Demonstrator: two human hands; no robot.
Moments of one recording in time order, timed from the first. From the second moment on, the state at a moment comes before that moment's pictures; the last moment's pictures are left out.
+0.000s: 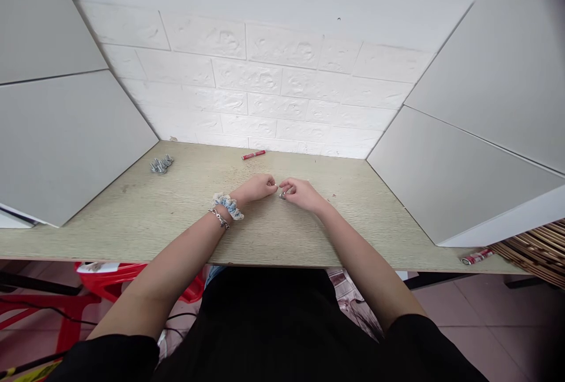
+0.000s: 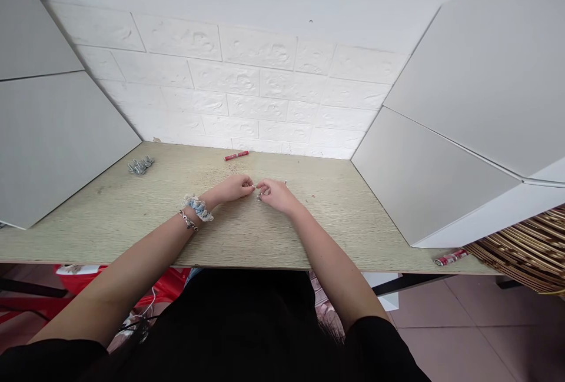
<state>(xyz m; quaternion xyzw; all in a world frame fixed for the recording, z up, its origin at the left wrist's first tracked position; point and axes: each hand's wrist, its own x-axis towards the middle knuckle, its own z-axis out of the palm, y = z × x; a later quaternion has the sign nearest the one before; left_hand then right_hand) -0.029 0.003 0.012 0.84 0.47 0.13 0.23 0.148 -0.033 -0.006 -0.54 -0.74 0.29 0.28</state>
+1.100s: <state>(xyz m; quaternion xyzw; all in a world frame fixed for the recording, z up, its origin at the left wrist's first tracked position) -0.018 -0.018 0.032 0.76 0.44 0.24 0.43 0.143 -0.030 -0.008 -0.49 -0.76 0.14 0.39</state>
